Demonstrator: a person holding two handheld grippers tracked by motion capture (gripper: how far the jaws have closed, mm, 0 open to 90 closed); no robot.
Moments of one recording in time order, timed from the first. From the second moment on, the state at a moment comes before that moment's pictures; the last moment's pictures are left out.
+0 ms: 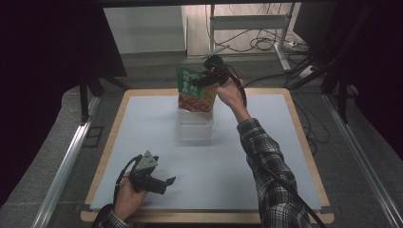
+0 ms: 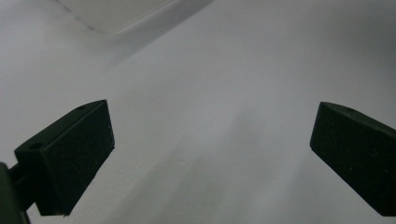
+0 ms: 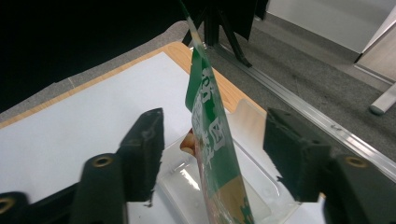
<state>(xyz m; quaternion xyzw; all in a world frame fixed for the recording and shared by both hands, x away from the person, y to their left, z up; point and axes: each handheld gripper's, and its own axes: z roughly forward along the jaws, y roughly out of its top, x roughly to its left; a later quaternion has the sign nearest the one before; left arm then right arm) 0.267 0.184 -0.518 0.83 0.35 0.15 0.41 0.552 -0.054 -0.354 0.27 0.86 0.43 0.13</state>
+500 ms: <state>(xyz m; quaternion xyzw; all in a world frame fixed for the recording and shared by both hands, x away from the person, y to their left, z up) 0.267 0.183 -0.519 0.83 0.35 0.15 0.40 0.544 -0.059 -0.354 0.25 0.86 0.42 0.14</state>
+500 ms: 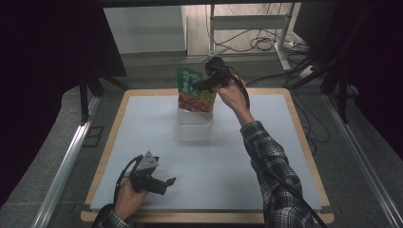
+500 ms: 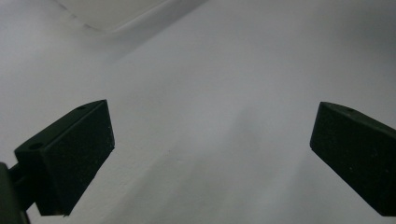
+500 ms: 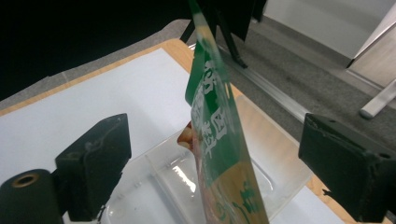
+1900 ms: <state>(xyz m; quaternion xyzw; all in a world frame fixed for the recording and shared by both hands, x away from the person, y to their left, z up) 0.267 0.182 -0.519 0.83 0.35 0.15 0.40 0.508 -0.099 -0.362 0.27 0.84 0.45 0.14</state>
